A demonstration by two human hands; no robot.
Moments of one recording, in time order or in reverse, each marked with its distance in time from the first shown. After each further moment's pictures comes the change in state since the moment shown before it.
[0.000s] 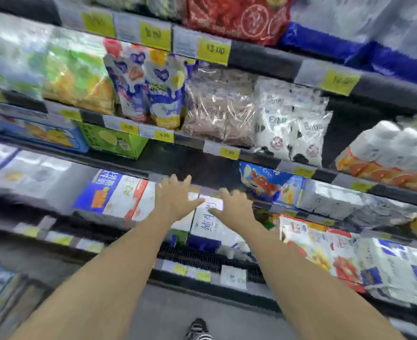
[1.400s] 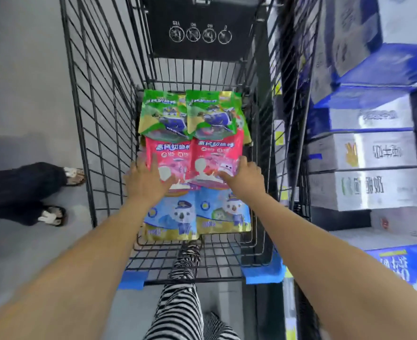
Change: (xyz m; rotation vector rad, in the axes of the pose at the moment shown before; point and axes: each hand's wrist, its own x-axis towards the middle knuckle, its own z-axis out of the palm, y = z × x) left_hand -0.354 -0.646 0.204 -0.570 -0.134 -1.466; right_hand 0.018 -0.753 0.290 -0.374 -0.543 -0.873
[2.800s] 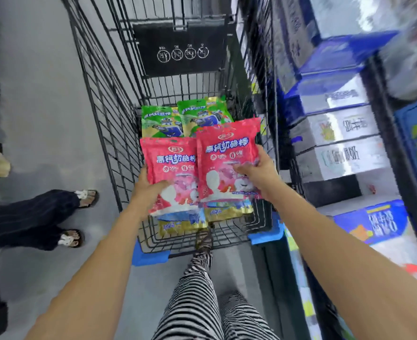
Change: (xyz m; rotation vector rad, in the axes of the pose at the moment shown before) left_hand -0.075 -0.013 -0.052 -1.249 -0.176 -0.162; right_hand -0.103 0.011 -0.048 1.142 0.063 0.004
